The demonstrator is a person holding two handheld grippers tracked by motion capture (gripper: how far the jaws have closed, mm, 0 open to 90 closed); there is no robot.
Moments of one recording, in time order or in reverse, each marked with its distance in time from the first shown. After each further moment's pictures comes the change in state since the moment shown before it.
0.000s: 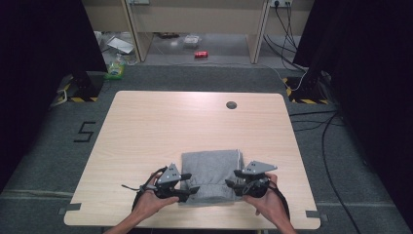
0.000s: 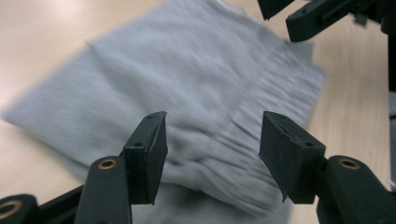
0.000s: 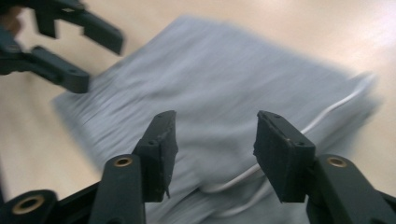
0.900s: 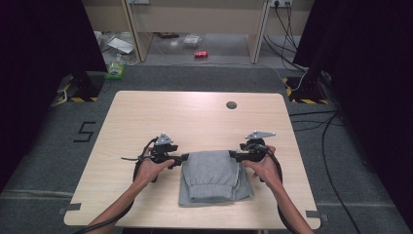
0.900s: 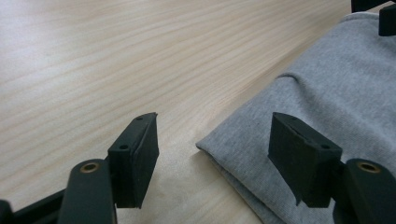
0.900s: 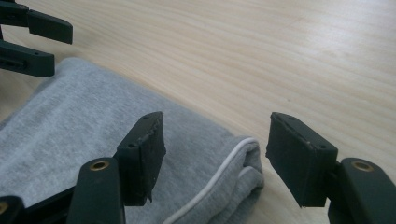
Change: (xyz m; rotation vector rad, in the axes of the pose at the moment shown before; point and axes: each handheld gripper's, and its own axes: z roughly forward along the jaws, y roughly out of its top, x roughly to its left) left arm 0.098 0.014 0.036 0.074 0.180 -0.179; right arm -0.087 0.030 0.057 0.042 -0.053 0.180
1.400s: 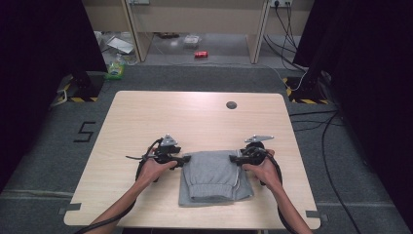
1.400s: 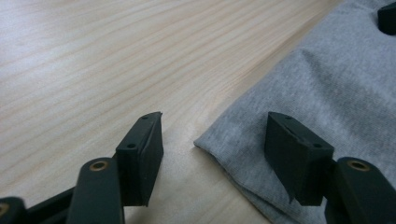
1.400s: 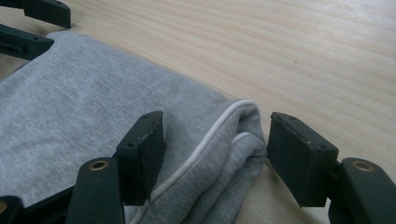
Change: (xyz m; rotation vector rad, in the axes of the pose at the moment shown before) left arm -0.001 -0.004 0.014 0.040 -0.006 0.062; right arm -0.008 -0.017 0.011 0.059 0.017 0.031
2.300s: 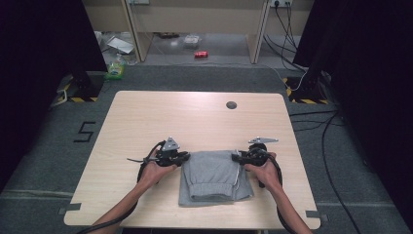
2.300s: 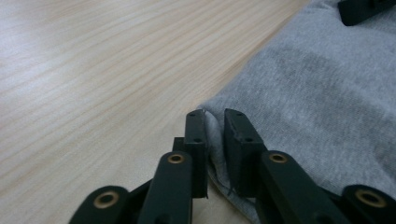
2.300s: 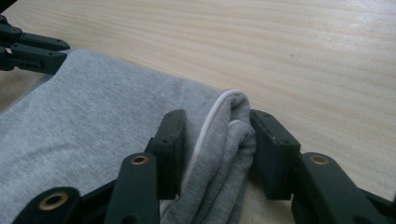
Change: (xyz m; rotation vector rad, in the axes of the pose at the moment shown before) left arm -0.009 -0.003 -0.002 -0.028 -0.016 0.068; right arm -0.006 -0.009 0.000 -0.061 0.037 0.084
